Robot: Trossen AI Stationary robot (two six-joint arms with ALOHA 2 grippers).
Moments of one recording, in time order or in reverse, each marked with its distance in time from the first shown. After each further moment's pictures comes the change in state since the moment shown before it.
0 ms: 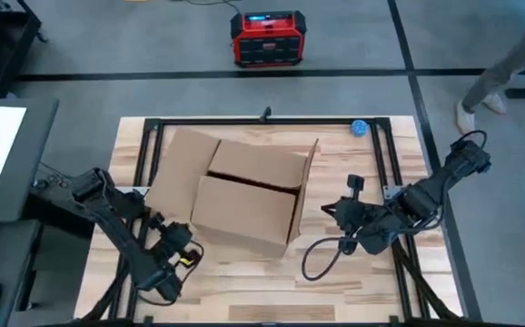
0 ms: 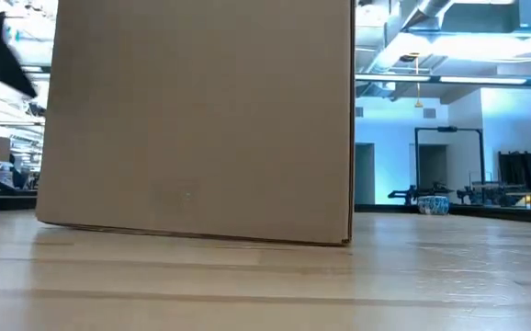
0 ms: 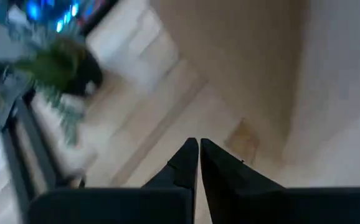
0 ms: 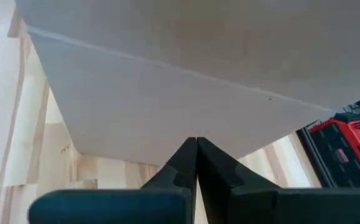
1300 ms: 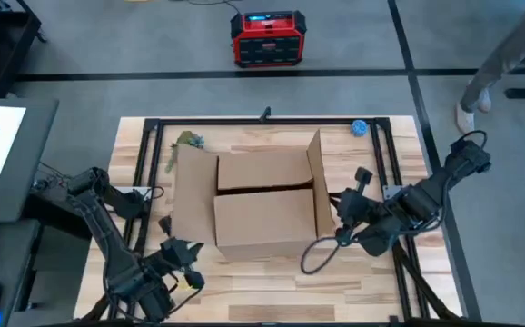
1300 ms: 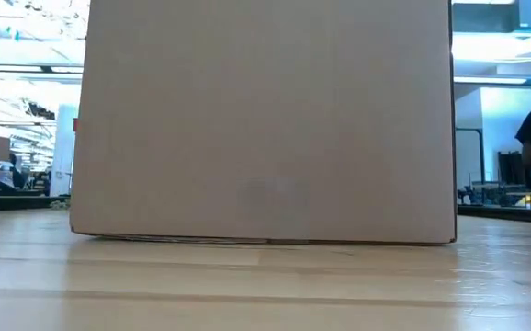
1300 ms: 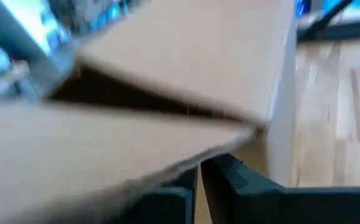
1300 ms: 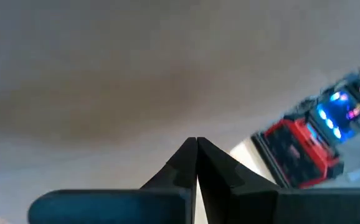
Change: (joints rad) left arm -0.052 -0.016 0.411 -0.011 -0.443 0.434; right arm 0.017 0.000 0.000 -0.005 0.219 0.031
